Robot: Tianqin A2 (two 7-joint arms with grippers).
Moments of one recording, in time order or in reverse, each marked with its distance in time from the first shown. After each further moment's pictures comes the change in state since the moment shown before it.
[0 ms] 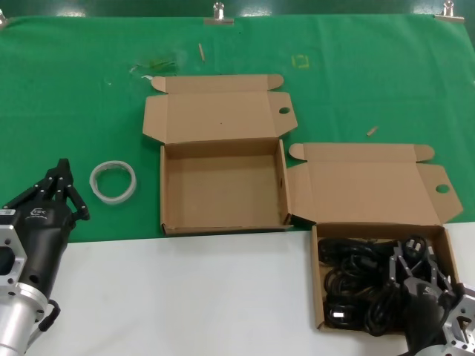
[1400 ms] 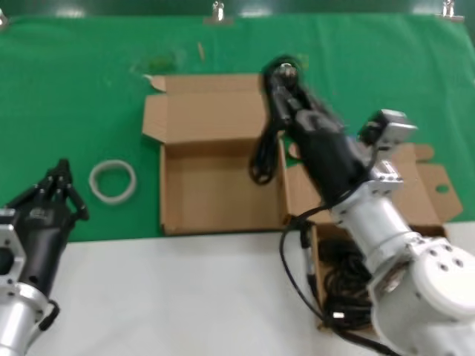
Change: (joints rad) left arm 0.000 0.000 0.000 0.000 0.000 0.000 -0.001; right arm 0.410 -0.019 -0.101 0.112 0.394 -0.383 -0.289
